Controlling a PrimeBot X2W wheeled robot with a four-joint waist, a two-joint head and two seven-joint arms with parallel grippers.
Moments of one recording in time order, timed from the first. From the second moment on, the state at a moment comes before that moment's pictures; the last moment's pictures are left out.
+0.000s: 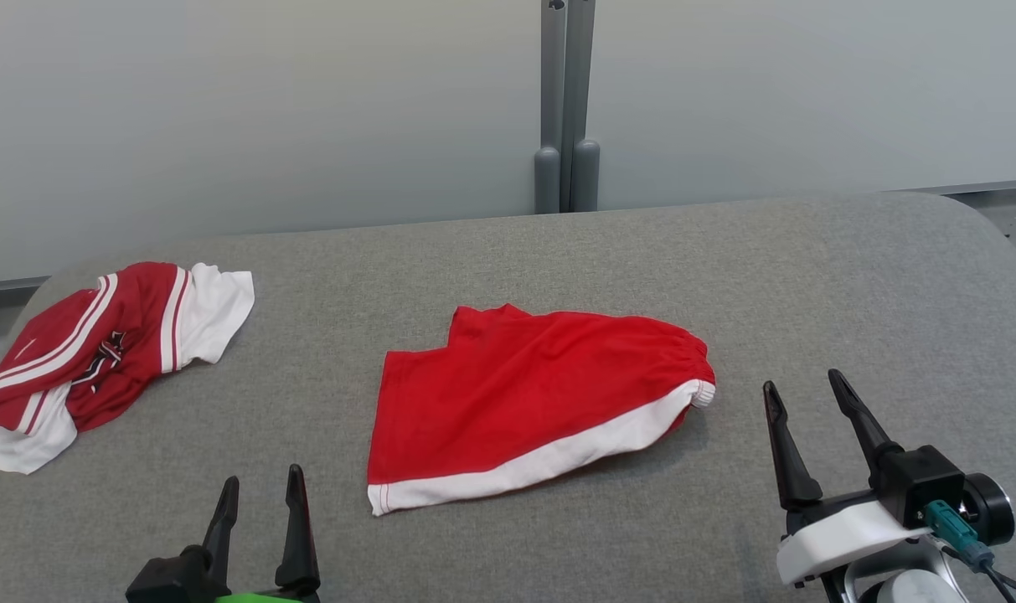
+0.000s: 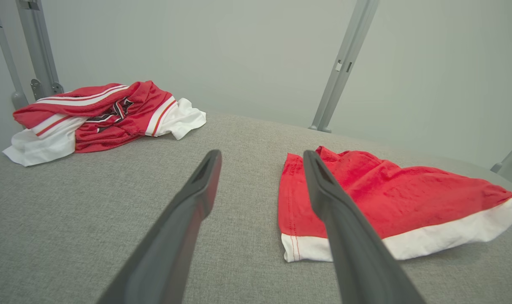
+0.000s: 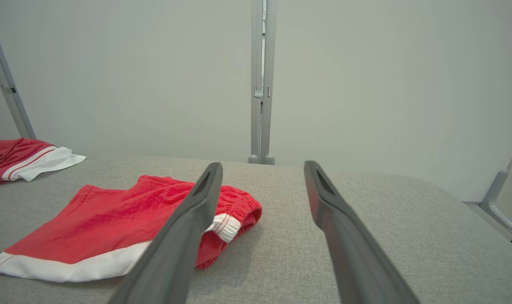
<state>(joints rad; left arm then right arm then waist) 0.12 0.13 -0.19 0.15 -0.43 0.07 -0.26 0.01 -0.05 0.01 0.13 0.03 0.13 -0.26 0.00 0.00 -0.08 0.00</state>
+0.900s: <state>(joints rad) 0.11 0.12 -0.20 0.17 -0.42 0.06 -0.26 -0.15 -0.05 0.02 0.43 0.10 0.13 -0.24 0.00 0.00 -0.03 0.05</state>
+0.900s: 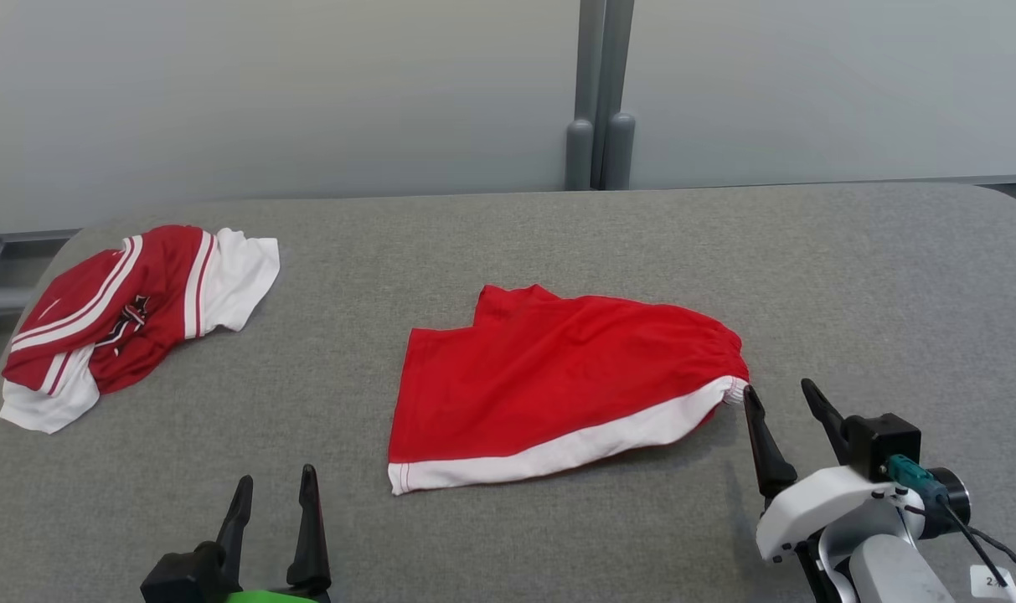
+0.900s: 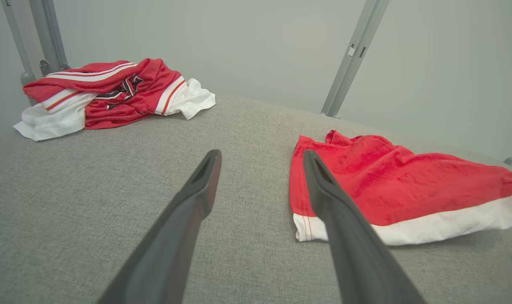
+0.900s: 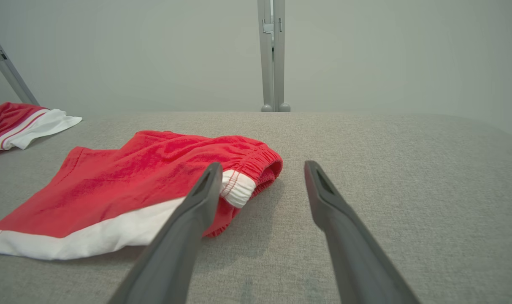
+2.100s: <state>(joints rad) 0.08 0.13 -0.22 0.20 -0.43 0.06 -0.26 -0.28 -0.05 0.08 0.62 0.15 0.13 -0.26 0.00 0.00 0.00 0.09</state>
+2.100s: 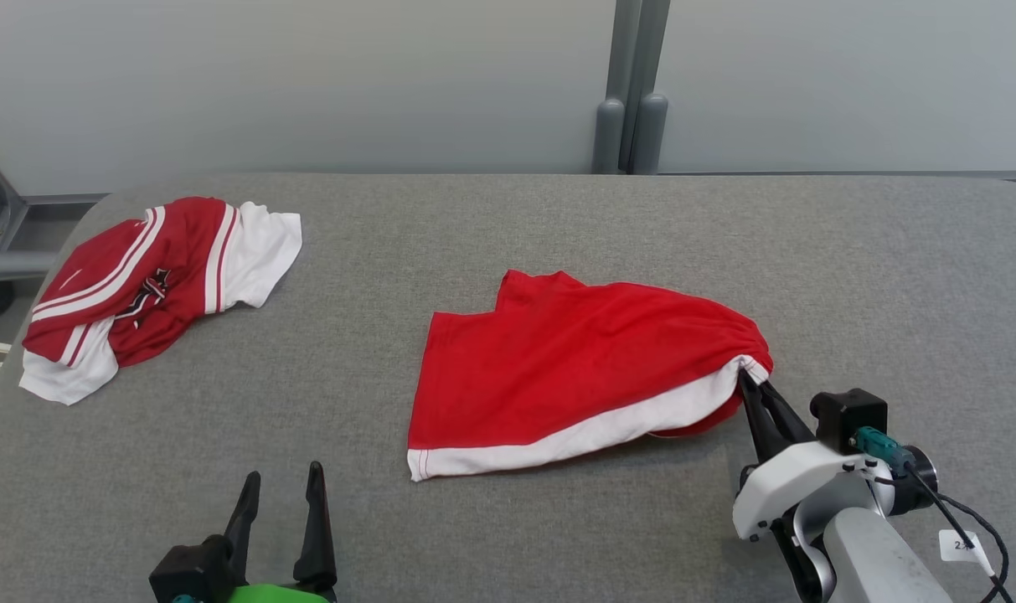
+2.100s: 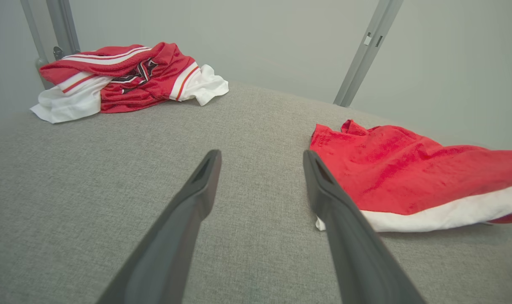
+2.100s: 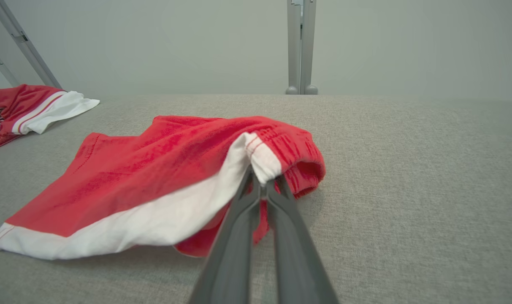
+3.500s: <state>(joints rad) -0.32 0.05 -0.52 0.87 -0.58 -0.12 -0.24 -0.17 -0.15 0.19 0.49 0.15 0.13 -0.21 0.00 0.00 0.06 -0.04</state>
